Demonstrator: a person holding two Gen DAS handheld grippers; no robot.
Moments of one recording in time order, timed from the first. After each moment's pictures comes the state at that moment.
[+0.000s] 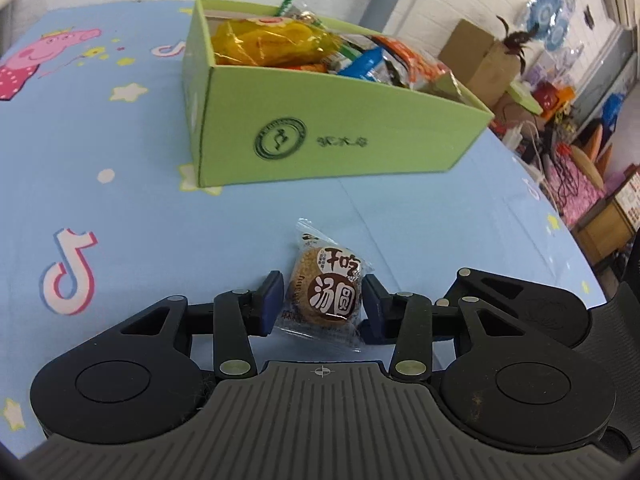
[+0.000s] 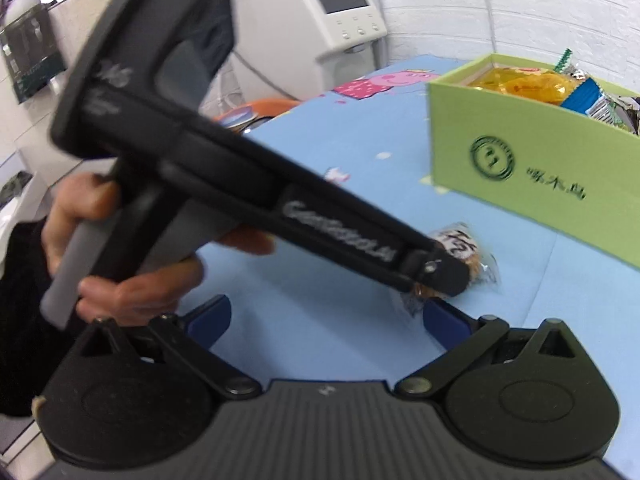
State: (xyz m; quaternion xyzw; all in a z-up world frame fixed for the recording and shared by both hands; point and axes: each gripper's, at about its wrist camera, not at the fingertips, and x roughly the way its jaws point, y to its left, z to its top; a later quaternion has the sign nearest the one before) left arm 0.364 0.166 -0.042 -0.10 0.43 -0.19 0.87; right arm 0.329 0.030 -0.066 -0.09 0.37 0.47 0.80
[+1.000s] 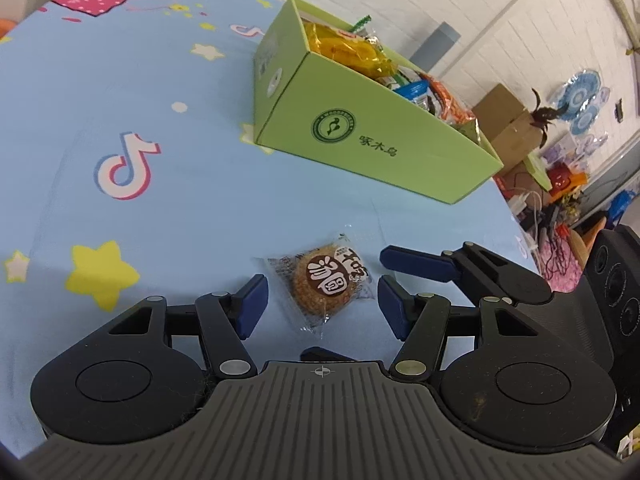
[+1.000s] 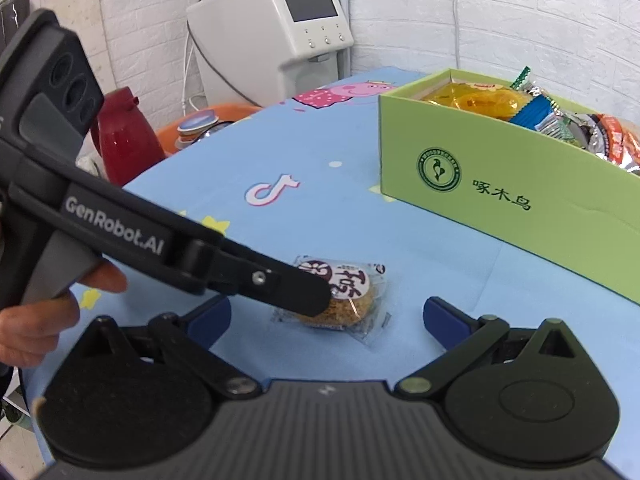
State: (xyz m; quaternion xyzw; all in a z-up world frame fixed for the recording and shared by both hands) left arm 0.324 0.198 -0.046 -0.24 0.42 -0.13 0.86; right arm 0.342 0.023 -0.066 -0.11 0.34 0.41 0.84
